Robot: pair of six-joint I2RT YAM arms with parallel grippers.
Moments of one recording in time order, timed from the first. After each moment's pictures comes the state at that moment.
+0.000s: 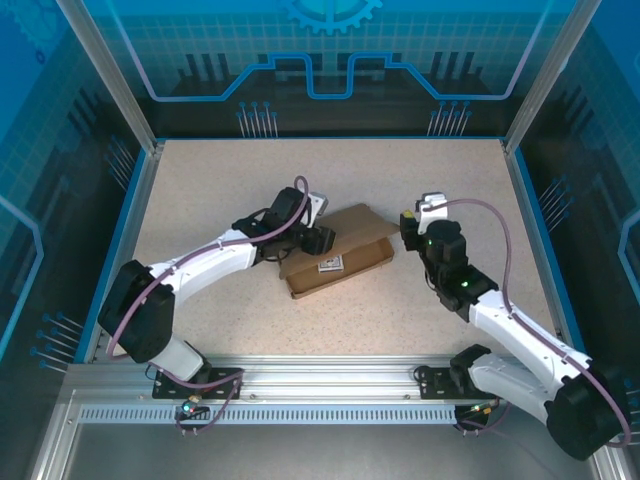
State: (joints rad) left arm -0.62 1.55 1.07 -0.32 0.07 -0.27; right arm 0.47 0.96 0.62 0.03 0.40 0.08
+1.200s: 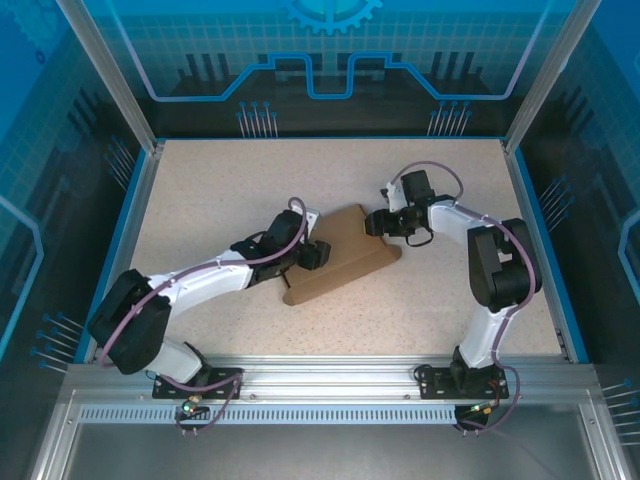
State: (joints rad) left arm -0.65 1.46 0.87 -0.15 -0.08 -0.32; right arm 0.23 1.85 1.17 -0.40 -0.42 0.17
